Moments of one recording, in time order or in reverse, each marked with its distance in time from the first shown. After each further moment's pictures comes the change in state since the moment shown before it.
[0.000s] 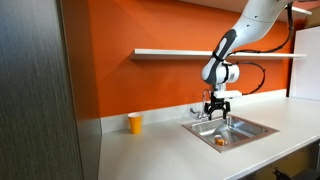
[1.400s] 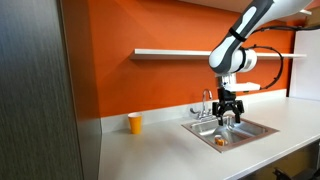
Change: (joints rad) arm 0.064 -0.435 0.060 -0.366 -0.021 -0.226 0.033
